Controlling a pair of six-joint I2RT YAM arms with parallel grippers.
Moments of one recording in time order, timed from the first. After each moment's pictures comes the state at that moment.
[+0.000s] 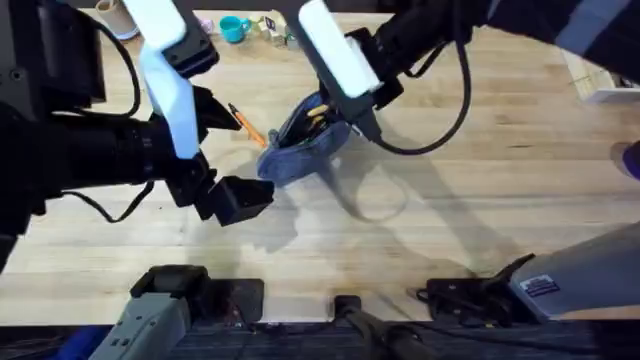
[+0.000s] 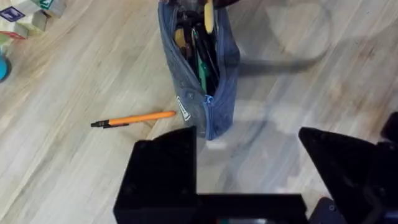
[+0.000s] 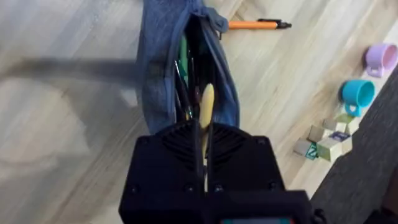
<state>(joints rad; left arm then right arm) 0.01 0.85 0.93 -1.14 0.58 0.88 0.54 1.73 1.53 -0.98 -0.42 -1.68</state>
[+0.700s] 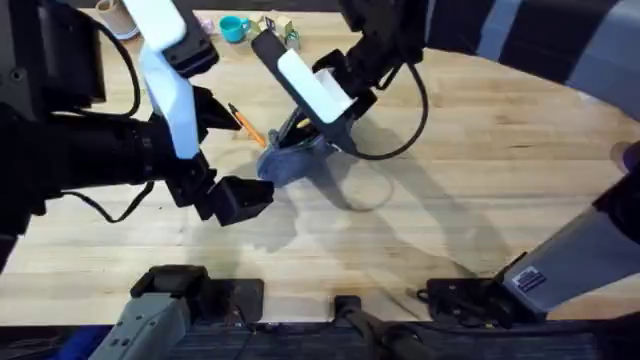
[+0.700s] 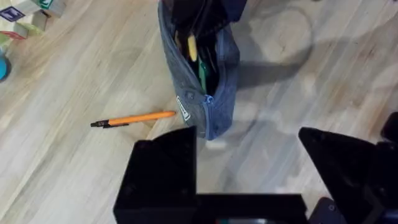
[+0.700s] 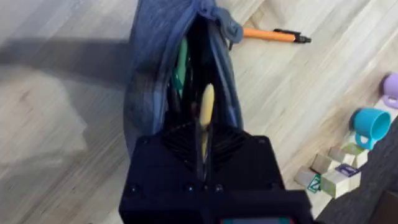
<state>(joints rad) 0.01 0.85 0.93 -1.14 0.58 0.87 0.58 1.88 1.53 -0.87 -0.40 -1.77</state>
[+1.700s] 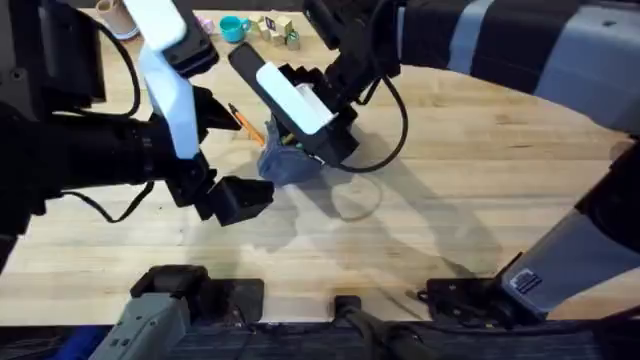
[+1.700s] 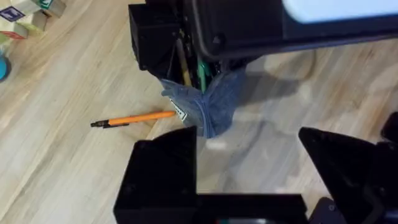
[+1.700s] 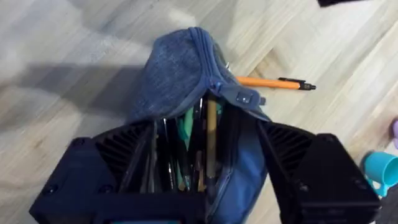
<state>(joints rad) 0.01 0.85 0.93 -1.14 0.58 0.88 0.65 1.92 1.53 -0.87 -0.48 -1.70</state>
